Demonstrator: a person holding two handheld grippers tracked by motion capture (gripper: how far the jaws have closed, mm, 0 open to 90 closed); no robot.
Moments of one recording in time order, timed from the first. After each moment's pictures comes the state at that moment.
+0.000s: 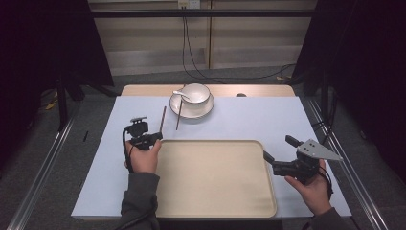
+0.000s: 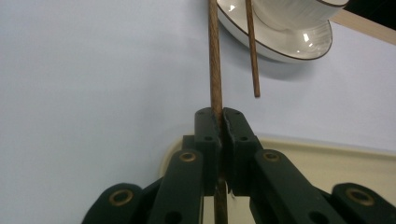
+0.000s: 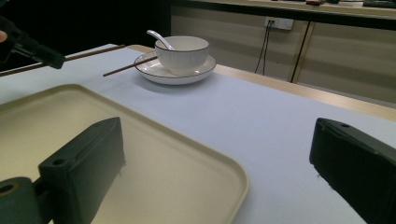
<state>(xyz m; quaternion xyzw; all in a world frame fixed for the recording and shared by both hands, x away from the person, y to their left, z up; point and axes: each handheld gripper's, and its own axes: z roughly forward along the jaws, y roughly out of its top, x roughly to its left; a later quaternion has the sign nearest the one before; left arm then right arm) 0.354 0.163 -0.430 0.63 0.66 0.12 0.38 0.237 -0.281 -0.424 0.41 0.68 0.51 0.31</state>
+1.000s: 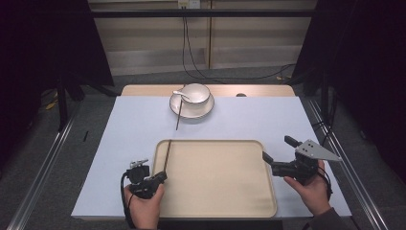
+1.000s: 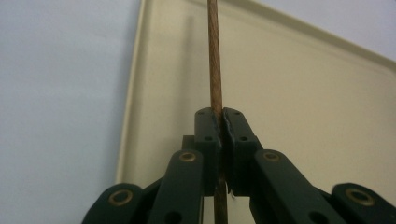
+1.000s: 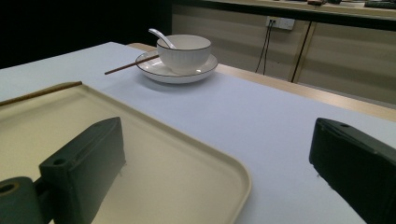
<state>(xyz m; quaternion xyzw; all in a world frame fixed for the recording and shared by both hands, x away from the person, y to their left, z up) 0.237 0.155 -0.455 0.64 0.67 0.08 0.37 0.237 -0.277 -0.425 0.41 0.69 0.51 0.31</state>
